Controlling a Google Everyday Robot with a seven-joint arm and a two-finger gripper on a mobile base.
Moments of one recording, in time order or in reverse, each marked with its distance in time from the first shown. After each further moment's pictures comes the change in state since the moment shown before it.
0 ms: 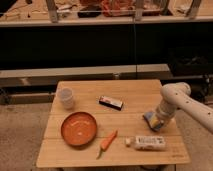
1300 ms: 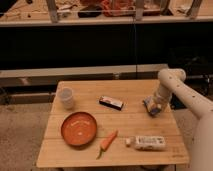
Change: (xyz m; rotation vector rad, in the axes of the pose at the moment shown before) arm 0.102 -0.011 -0.006 0.010 -0.002 0.123
